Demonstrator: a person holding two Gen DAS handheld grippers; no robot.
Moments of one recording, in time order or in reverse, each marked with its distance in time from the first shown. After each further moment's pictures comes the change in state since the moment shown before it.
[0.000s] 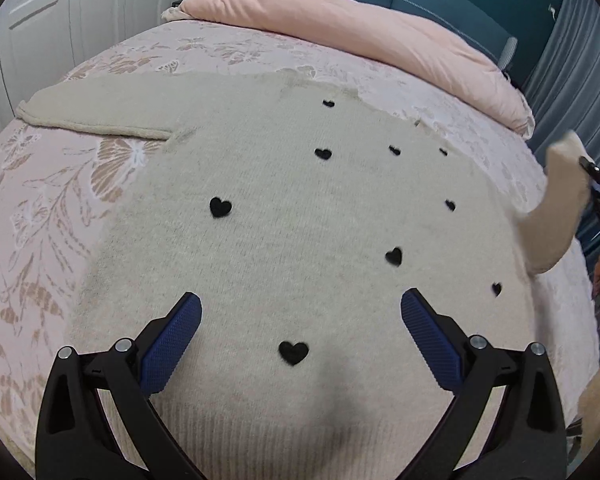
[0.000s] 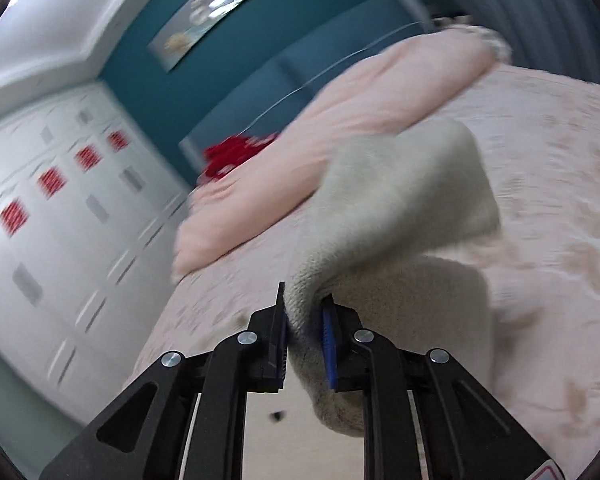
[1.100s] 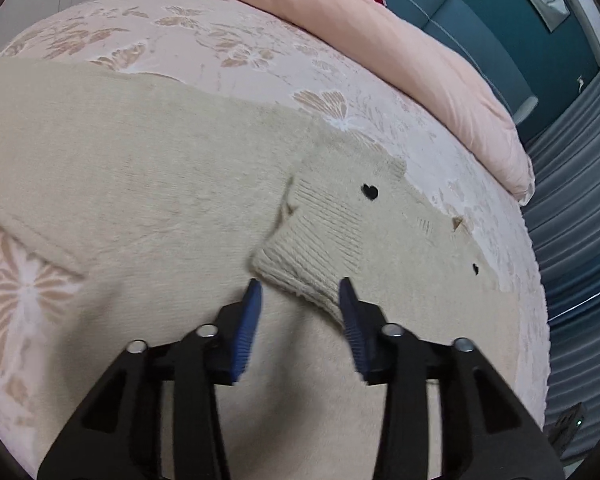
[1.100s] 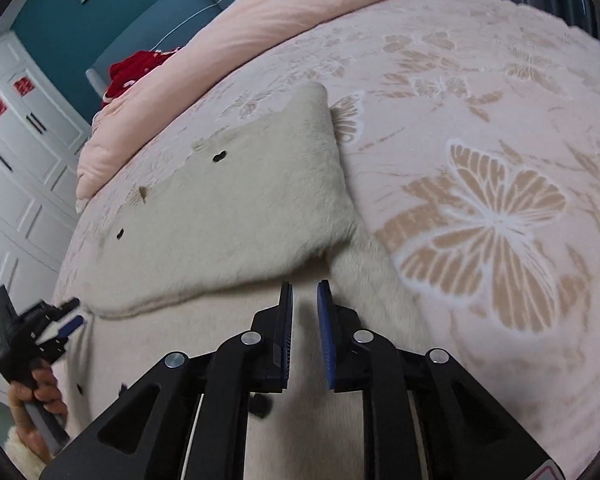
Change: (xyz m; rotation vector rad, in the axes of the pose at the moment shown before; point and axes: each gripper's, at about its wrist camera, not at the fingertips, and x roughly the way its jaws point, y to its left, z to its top) left arm 0.128 0.071 0.142 -0.212 0.027 -0.160; right arm 0.031 -0.019 -0.166 0.115 0.192 -0.453
